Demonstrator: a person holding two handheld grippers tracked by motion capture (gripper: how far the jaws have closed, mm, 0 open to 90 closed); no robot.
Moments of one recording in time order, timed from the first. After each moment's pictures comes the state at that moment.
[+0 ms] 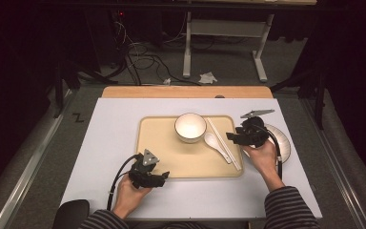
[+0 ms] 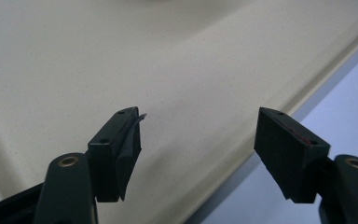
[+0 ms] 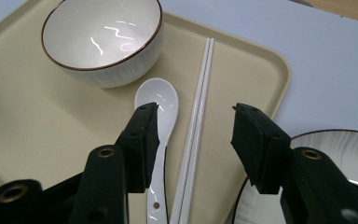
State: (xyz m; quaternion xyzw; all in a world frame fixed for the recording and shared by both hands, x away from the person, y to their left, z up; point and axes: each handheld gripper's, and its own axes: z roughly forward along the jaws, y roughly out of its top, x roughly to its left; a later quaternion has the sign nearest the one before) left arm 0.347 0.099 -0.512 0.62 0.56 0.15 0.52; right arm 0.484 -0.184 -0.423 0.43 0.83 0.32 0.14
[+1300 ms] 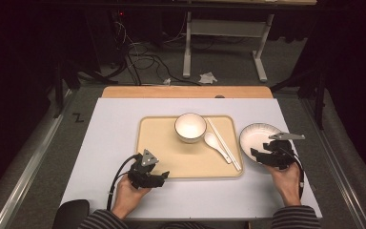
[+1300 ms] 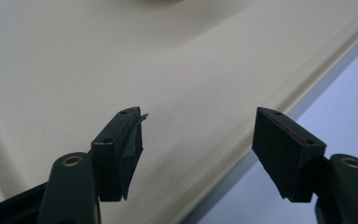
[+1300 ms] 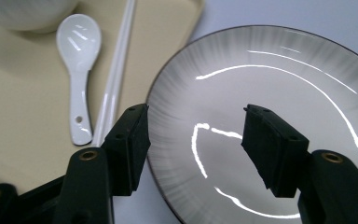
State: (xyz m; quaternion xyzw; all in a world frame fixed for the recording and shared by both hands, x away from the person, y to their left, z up) left arm 0.346 0.099 -0.510 0.62 0.56 0.14 0.53; right arm 0.408 -0.266 -0.446 0.46 0.80 0.35 0.15
